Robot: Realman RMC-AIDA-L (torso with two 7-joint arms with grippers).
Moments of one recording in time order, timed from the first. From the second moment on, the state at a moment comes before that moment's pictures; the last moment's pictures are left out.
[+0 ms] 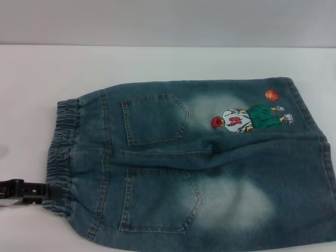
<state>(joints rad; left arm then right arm) -0.41 -1.87 0.69 0.61 2.26 1.66 -2.26 0.57 2.07 -1.37 -0.15 0.27 -1.24 0.17</state>
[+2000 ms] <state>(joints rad) -0.41 -1.87 0.72 0.62 2.26 1.66 -2.24 0.59 2.06 -1.36 -0.15 0.27 -1.21 0.17</state>
